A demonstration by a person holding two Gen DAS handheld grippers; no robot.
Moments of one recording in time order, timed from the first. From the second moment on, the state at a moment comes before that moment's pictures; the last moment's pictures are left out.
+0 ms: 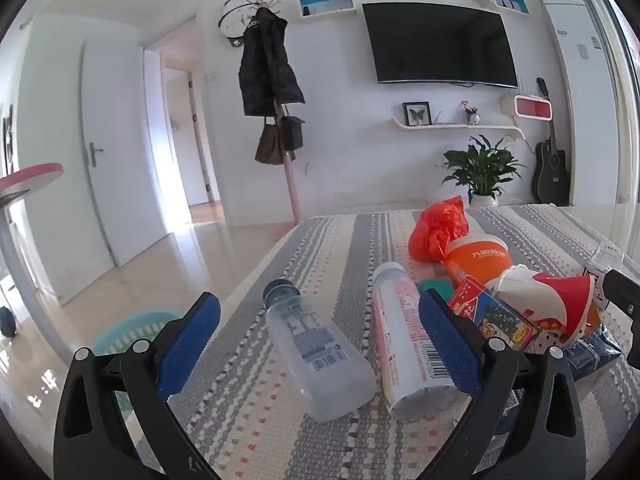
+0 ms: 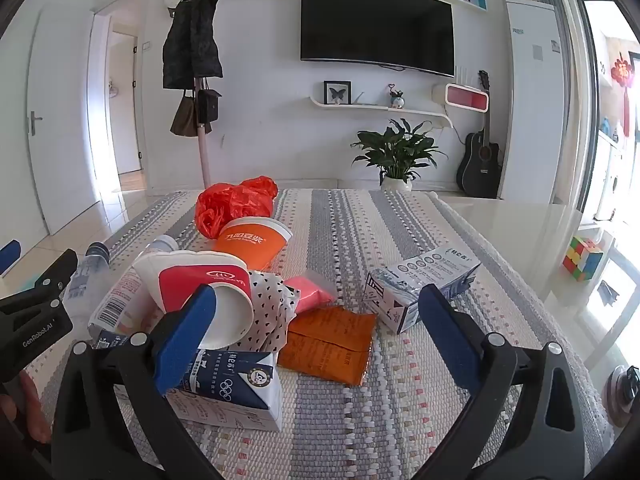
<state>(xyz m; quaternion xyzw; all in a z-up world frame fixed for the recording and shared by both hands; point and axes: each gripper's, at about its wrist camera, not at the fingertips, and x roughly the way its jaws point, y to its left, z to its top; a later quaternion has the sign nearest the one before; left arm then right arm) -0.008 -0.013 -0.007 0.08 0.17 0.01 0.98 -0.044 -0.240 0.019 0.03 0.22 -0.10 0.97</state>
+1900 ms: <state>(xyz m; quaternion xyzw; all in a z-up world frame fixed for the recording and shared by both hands) -0.005 0.003 -0.004 0.03 0.19 -0.01 0.98 -0.050 -0.238 0.022 0.04 0.20 -0.10 0.97</state>
